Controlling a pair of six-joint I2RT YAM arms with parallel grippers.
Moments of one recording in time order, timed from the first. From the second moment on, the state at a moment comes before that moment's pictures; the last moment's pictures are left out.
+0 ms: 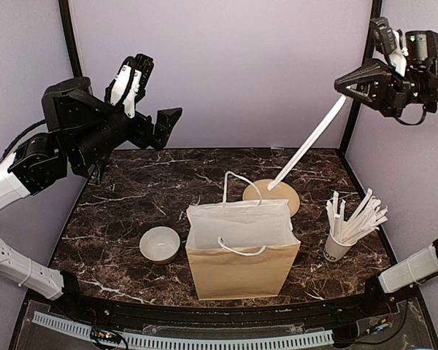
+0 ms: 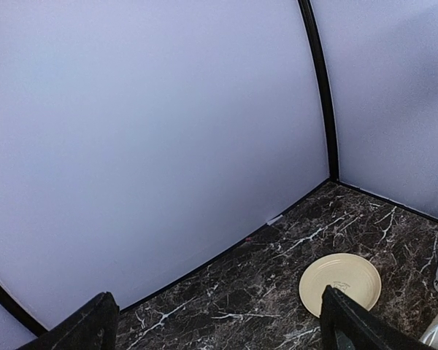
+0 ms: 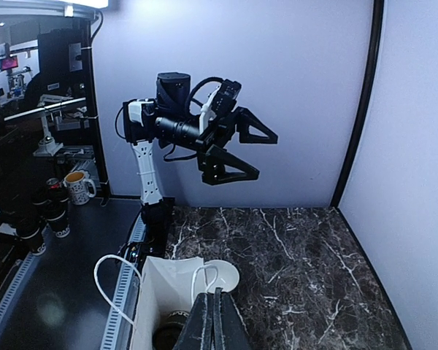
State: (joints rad) left arm -1.07 1.18 1.41 -0.26 -0.59 0.24; right arm 0.26 1.33 2.08 -1.12 -1.30 -0.42
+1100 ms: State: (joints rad) left arm -0.92 1.16 1.30 -0.26 -0.58 0.25; right arm 0.63 1.45 1.81 -1.16 -0.85 -0.56
